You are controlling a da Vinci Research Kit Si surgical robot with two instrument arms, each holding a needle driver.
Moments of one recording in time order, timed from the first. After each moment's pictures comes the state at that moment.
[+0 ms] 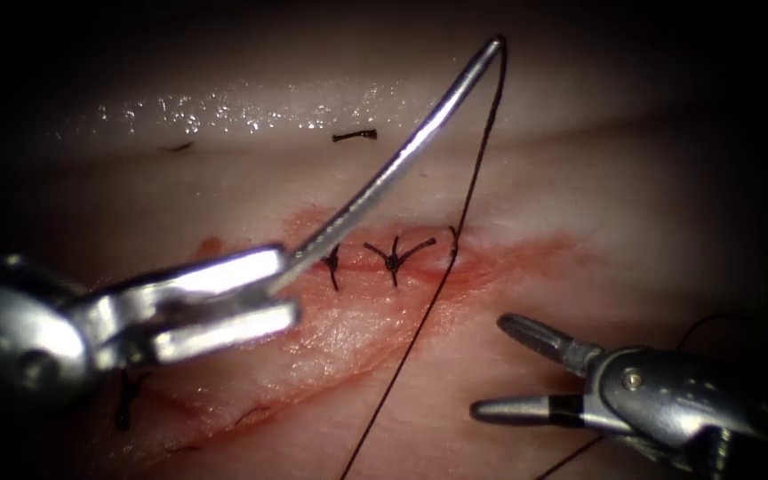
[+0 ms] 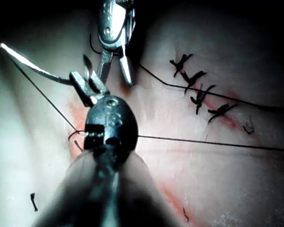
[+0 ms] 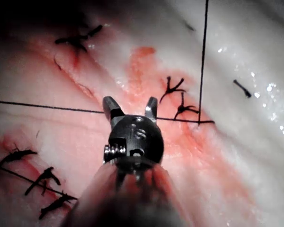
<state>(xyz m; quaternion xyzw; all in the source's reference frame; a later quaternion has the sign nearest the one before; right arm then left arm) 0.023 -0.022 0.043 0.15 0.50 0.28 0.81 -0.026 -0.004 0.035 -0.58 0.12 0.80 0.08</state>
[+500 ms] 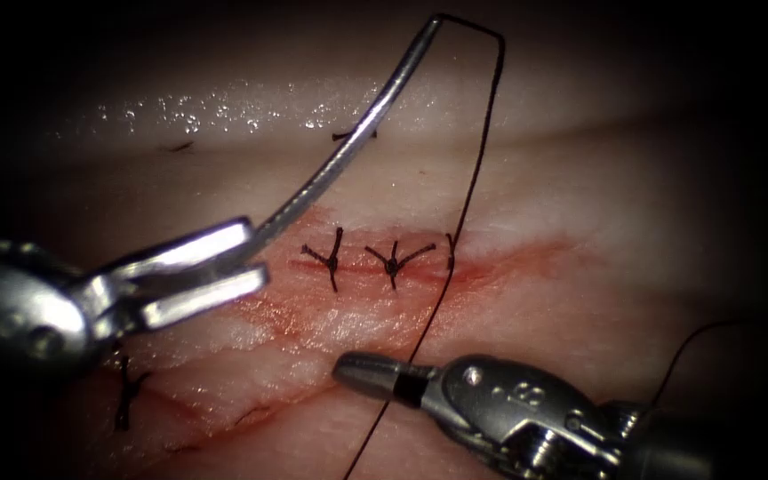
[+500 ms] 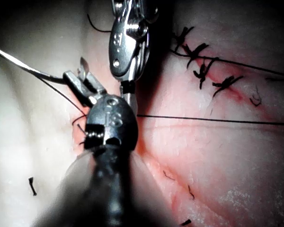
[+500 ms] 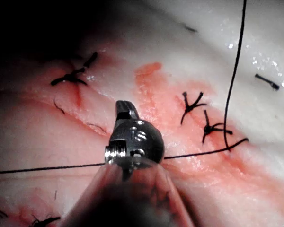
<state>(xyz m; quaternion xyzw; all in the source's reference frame) 0.033 -0.024 0.049 0.19 0.44 0.41 0.77 -0.025 -0.005 0.041 -0.55 0.17 0.82 0.10</state>
